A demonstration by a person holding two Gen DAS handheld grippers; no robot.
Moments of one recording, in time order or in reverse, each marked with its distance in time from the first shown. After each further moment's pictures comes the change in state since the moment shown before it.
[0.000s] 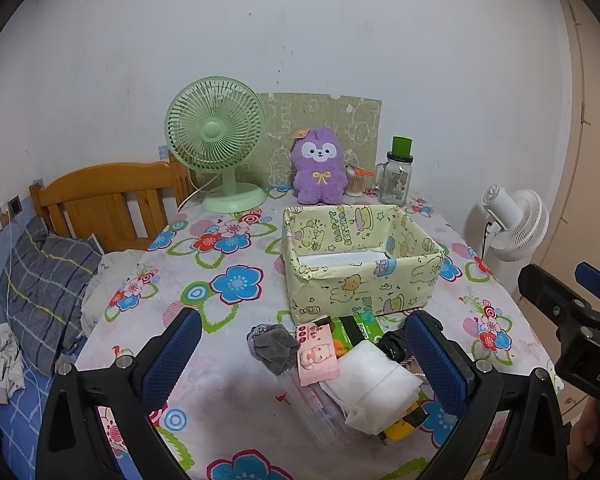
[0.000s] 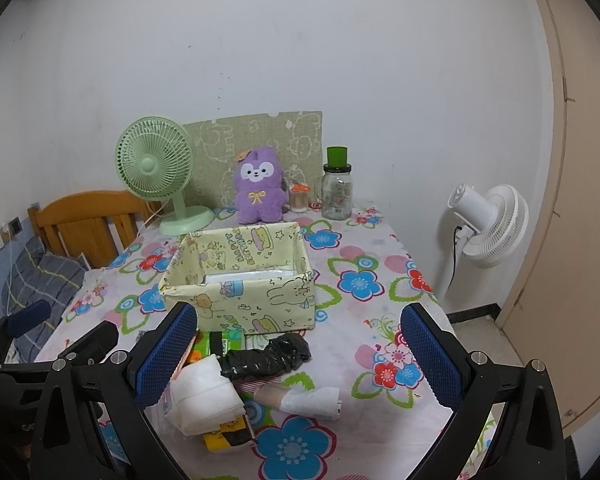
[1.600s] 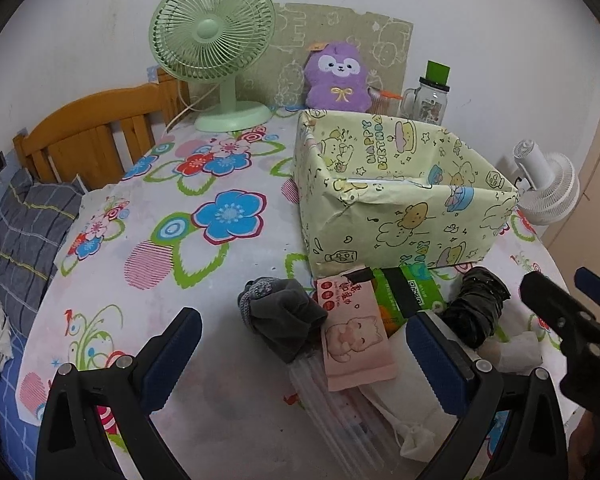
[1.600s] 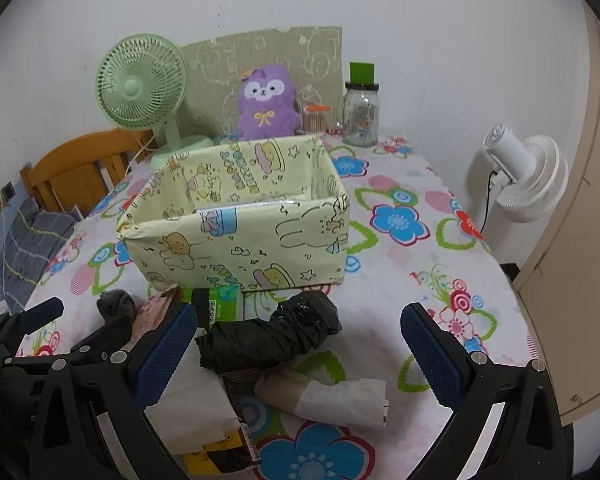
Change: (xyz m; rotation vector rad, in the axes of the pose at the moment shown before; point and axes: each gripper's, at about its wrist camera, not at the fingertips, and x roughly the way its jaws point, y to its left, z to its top) left arm 0.108 0.021 -0.024 -0.040 0.254 0.000; right arm 0.113 0.013 -0.034 -0.008 0.242 0.041
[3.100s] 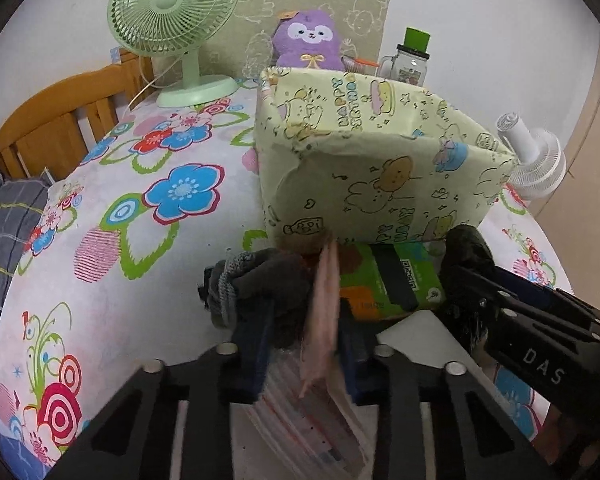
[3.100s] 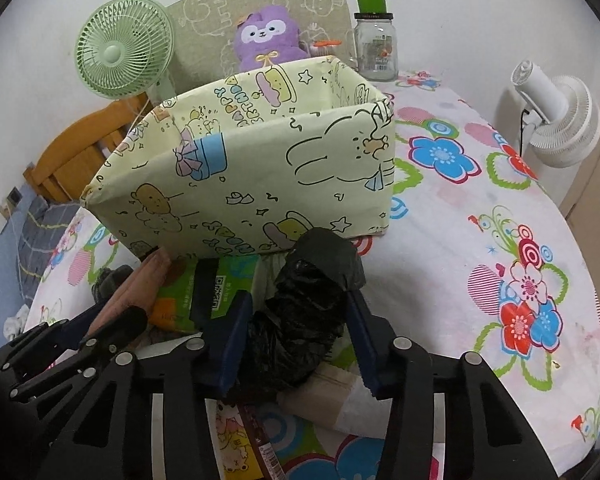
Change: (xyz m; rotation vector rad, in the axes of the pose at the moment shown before) left arm 0.033 -0.013 -0.004 0.042 0.083 -0.092; right arm 0.059 0.004 -0.013 0.089 0.166 0.093
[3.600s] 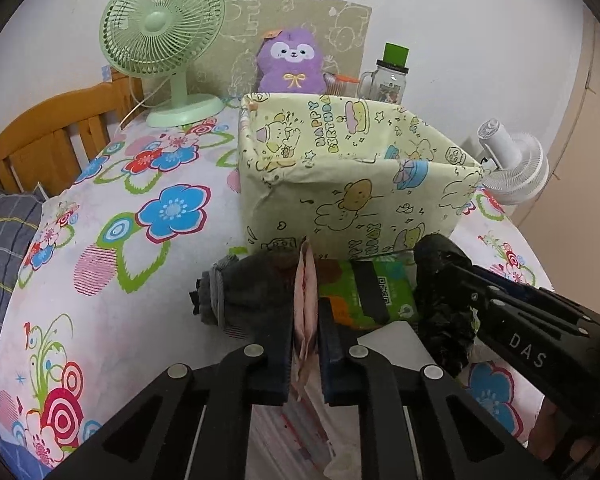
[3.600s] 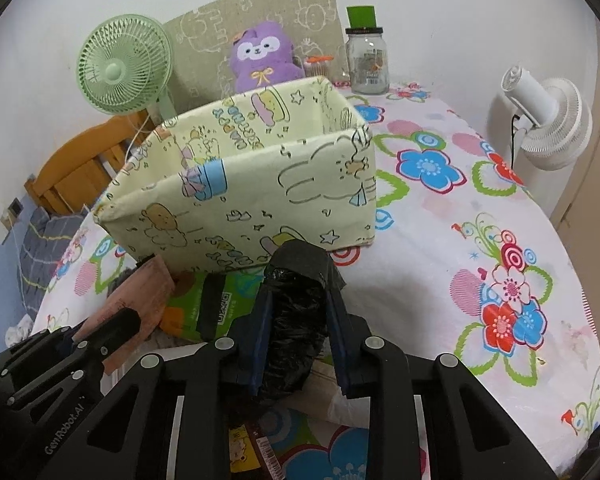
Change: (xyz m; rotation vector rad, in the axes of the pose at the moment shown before) left arm -0.018 -0.009 0.001 0.028 -0.054 -0.031; right arm -0.019 -0.005 0.001 0.017 -0.048 -0.002
